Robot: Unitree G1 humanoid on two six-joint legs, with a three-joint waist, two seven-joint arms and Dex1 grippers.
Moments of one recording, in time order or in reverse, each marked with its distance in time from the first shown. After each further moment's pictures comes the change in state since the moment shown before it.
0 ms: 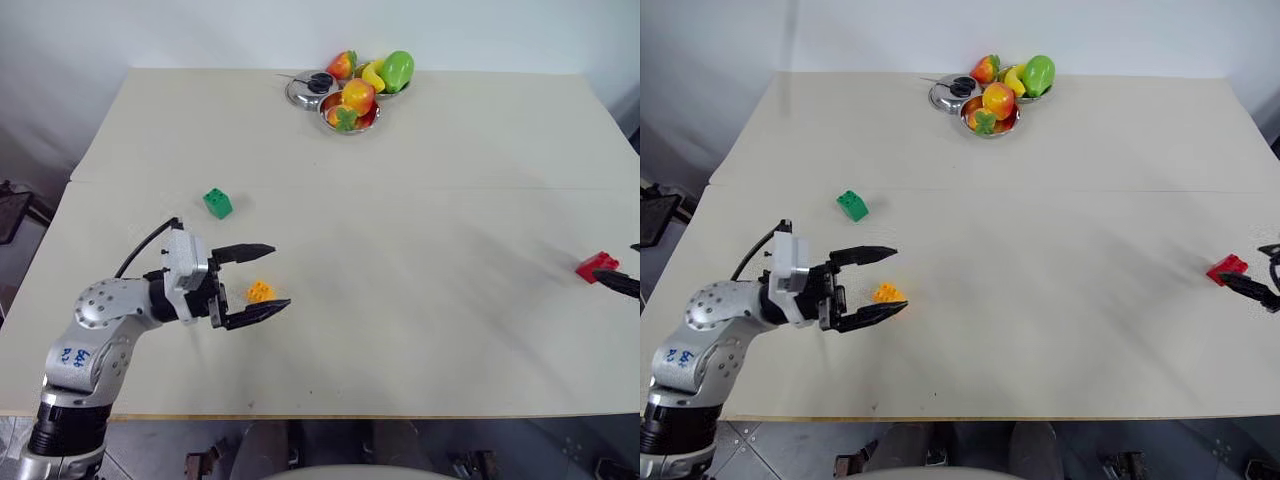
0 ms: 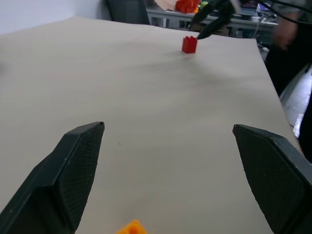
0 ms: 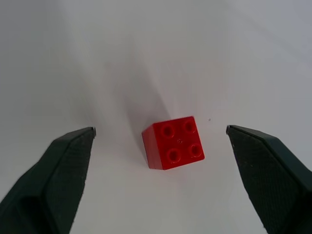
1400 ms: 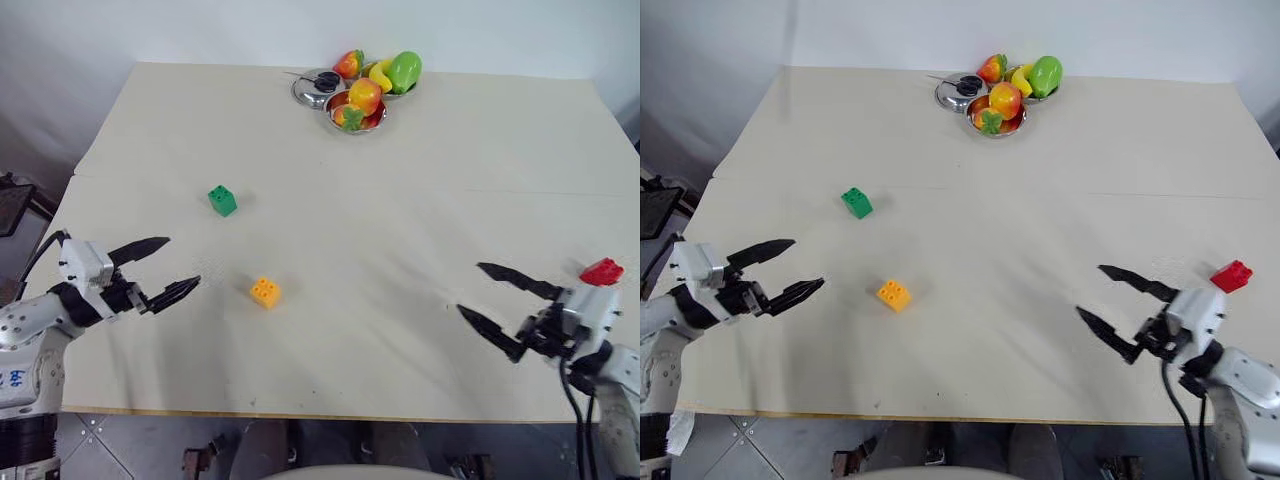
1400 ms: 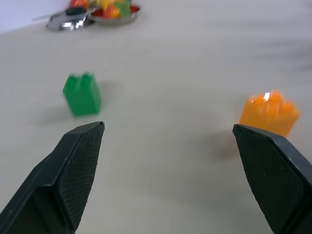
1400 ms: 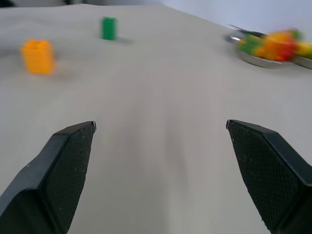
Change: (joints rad) left arm 0.053 0.059 0.217 0.313 0.059 -0.235 0.002; right arm 0.662 0.588 -0.244 -1.038 0.379 -0.187 -0.149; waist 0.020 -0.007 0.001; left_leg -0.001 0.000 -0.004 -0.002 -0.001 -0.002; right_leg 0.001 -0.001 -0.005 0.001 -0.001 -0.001
